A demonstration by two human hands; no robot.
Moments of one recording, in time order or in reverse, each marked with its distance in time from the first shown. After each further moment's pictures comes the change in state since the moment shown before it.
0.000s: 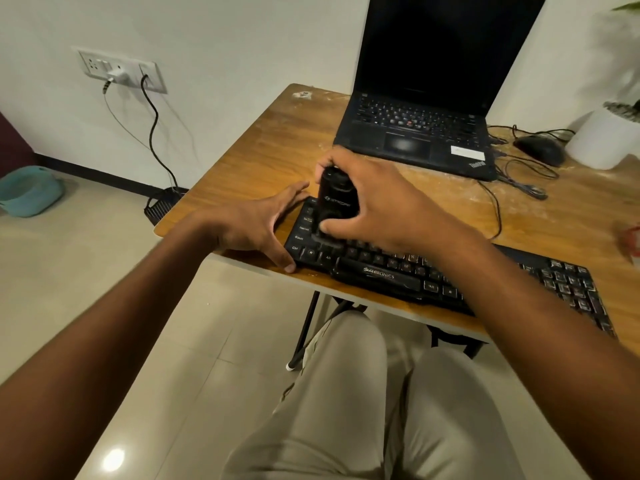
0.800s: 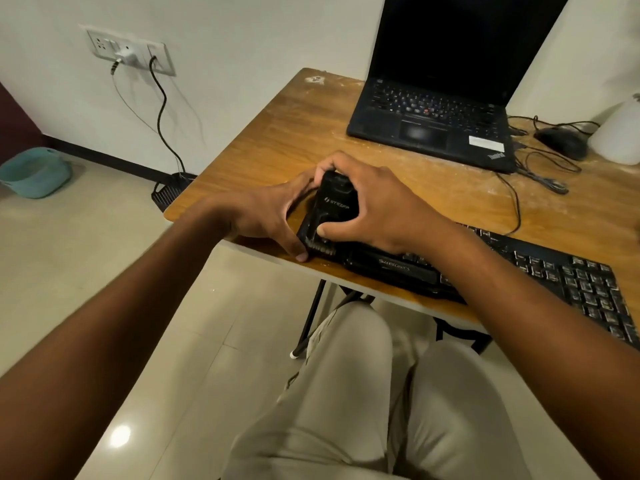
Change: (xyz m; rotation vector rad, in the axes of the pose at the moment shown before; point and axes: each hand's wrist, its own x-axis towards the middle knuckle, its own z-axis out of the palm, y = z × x) left_hand 0.002 -0.003 0.001 0.003 0.000 0.037; right_hand 0.009 0.008 0.026 0.120 -0.060 0.009
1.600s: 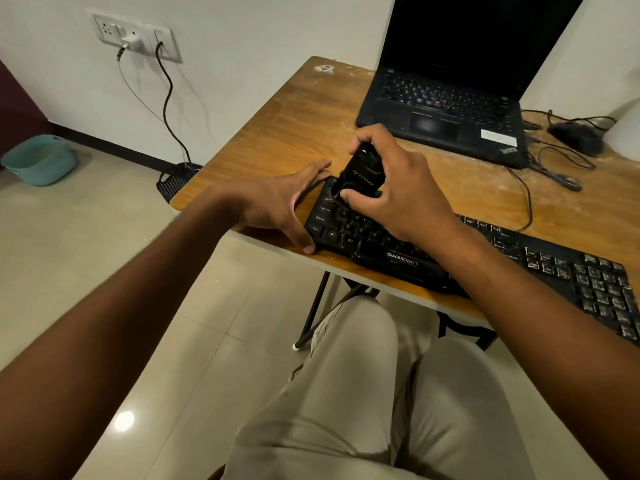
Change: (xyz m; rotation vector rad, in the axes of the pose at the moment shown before) left_hand -0.001 0.005 0.000 -0.080 -0.019 -0.022; right_hand 0.001 0.024 0.002 -0.124 0.298 -0.072
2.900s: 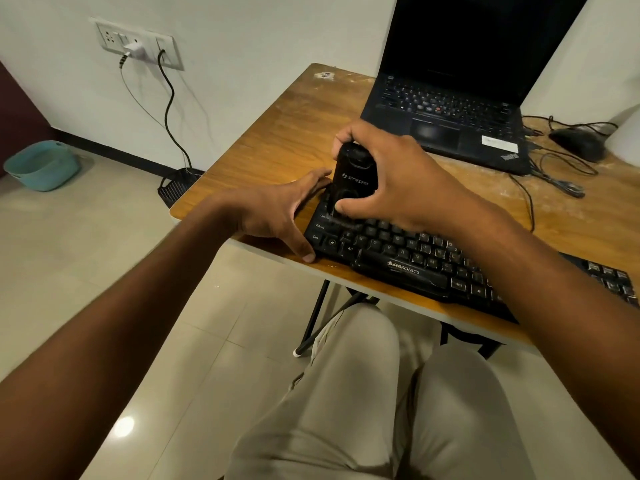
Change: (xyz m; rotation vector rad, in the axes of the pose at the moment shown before) left_hand 0.002 -0.003 -0.001 0.039 0.032 -0.010; right_hand 0.025 -0.018 -0.024 -0.051 -0.244 0.035
